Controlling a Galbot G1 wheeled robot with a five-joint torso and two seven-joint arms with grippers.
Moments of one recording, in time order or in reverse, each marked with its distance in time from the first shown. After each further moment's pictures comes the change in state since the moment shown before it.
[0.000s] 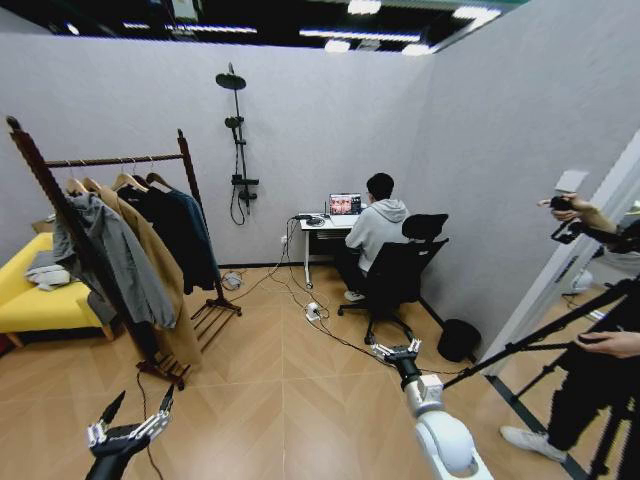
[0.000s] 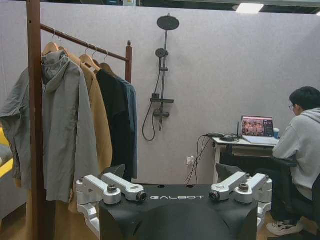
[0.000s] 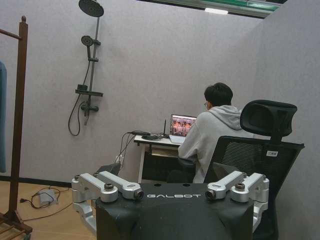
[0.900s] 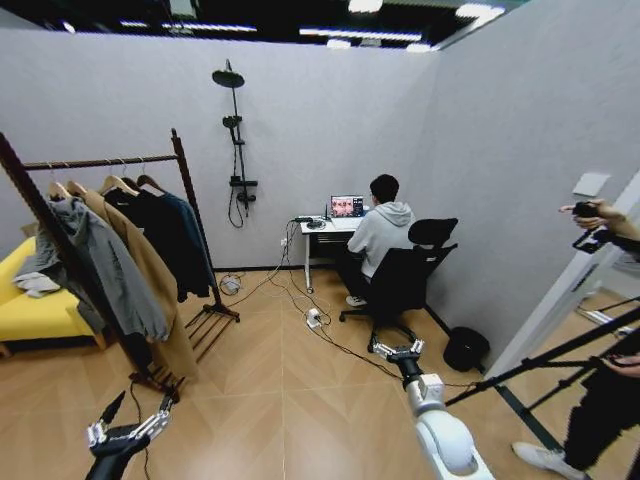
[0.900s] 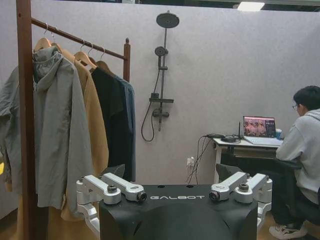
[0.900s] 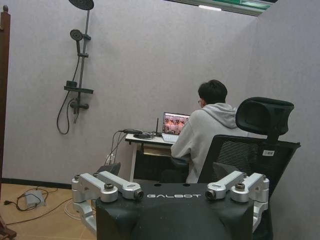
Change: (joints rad) left arm 0.000 0.000 0.000 0.000 0.000 0.000 0.000; right arm -0.003 -0.012 -0.002 -0.010 0.006 0.005 0.040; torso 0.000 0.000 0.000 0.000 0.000
